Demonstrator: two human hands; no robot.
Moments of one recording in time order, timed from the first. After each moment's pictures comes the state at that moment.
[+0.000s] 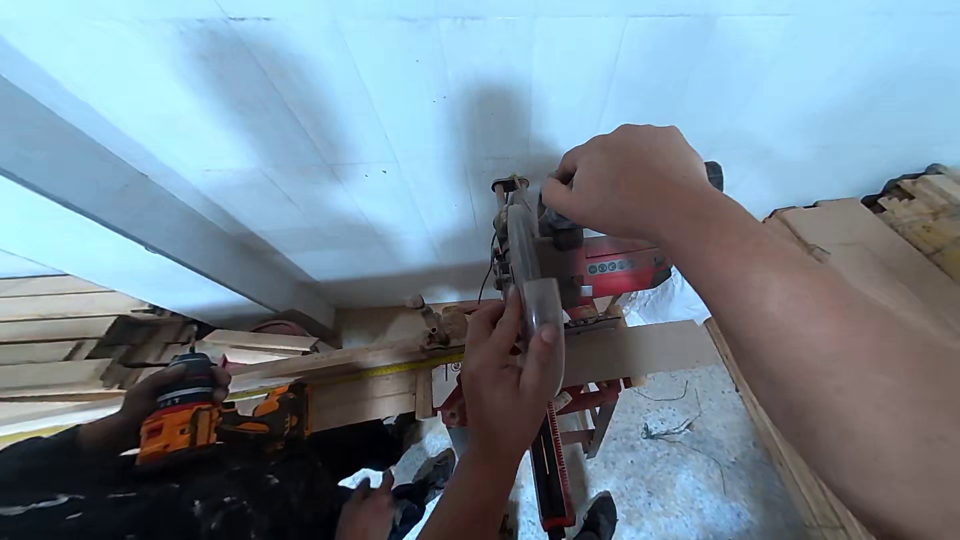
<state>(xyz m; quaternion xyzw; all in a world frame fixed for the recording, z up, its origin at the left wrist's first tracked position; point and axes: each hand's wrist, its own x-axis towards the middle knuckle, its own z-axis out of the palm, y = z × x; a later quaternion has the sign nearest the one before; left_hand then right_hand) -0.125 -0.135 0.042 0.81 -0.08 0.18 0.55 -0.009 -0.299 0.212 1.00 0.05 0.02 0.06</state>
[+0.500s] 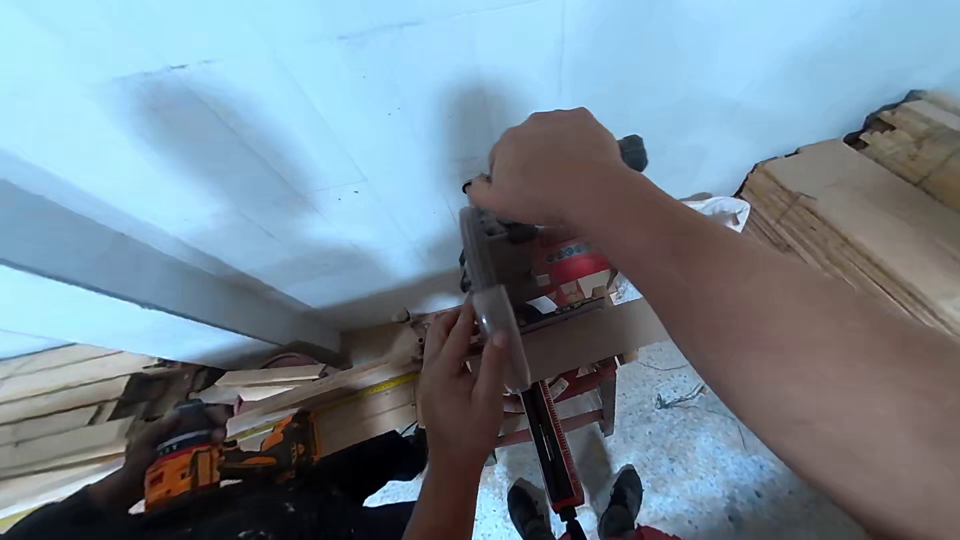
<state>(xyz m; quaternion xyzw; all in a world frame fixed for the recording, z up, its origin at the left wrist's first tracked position) -0.130 -0.125 0.045 0.84 -0.10 0.13 0.52 -0.015 -0.302 0.214 1.00 0.07 0.04 0.02</state>
